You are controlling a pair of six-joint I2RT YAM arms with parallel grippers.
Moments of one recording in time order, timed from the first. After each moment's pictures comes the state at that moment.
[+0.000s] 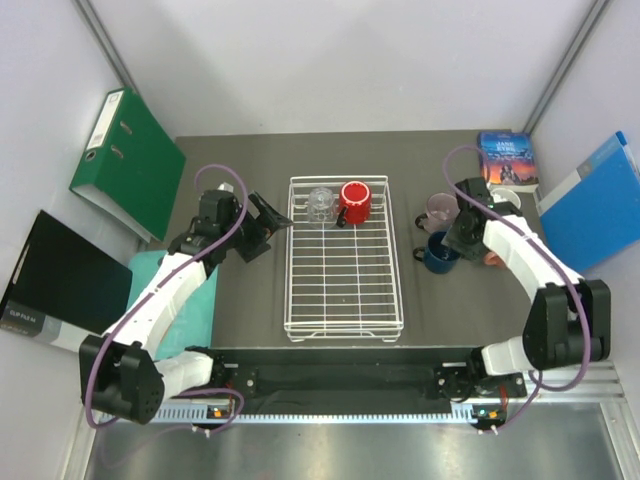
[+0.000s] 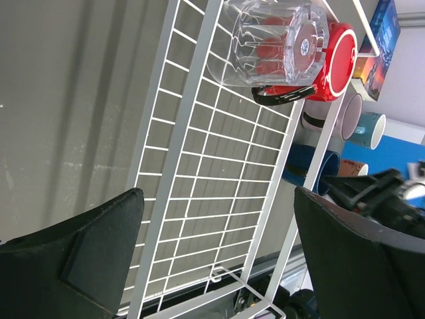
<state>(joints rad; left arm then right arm) -0.26 1.16 0.88 -0.40 0.24 -0.97 0.15 1.43 1.00 -0.77 0.25 0.69</state>
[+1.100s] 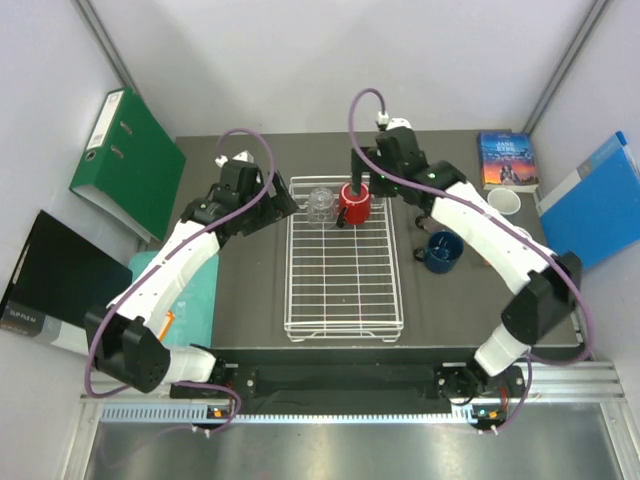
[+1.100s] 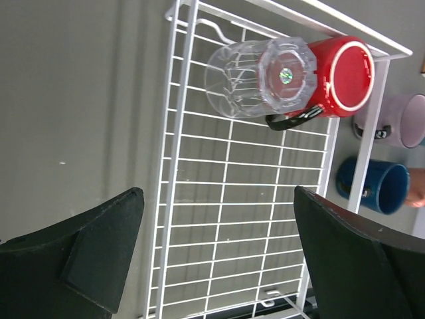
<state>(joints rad) -0.39 1.33 1.23 -0.61 -0.01 -0.73 0.61 1.58 1.57 -0.64 0.21 0.44</state>
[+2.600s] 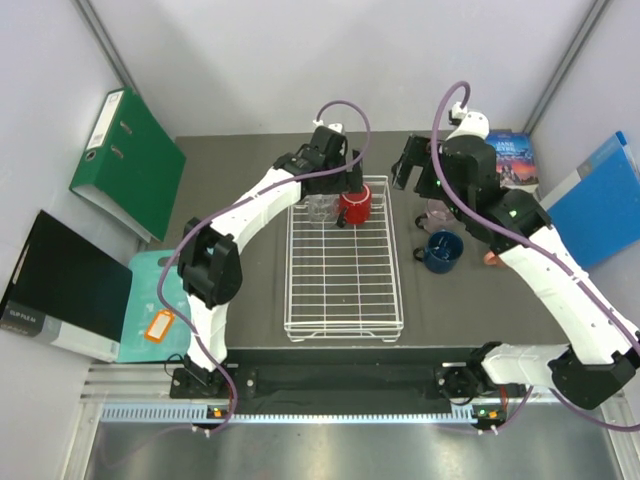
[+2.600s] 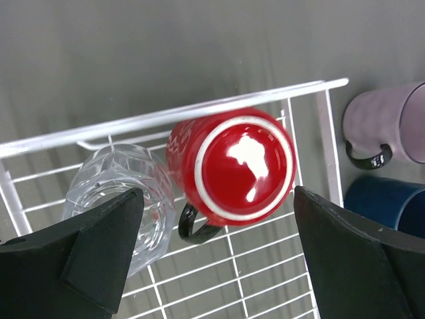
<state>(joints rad) -0.60 2.00 1.84 -0.59 -0.07 -0.51 0.62 1.22 1.52 -0.69 0.41 0.49</state>
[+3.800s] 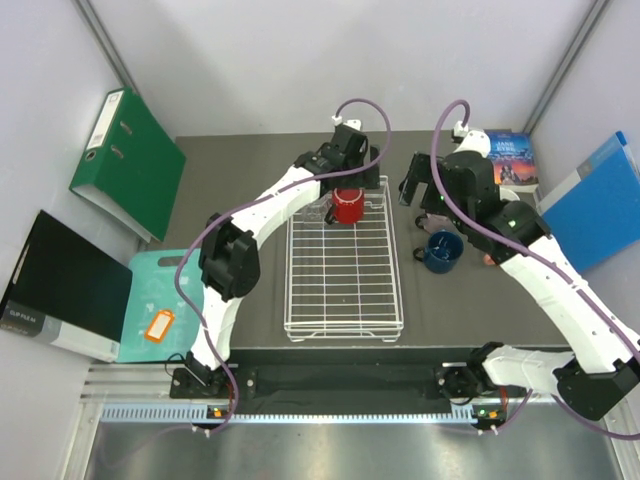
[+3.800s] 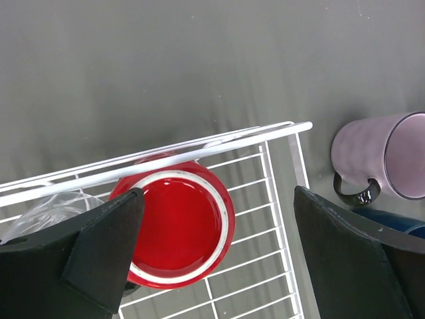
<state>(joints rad) -0.66 2.15 2.02 -0.57 -0.15 -0.50 0.59 1.16 1.39 -0.72 0.41 0.52</state>
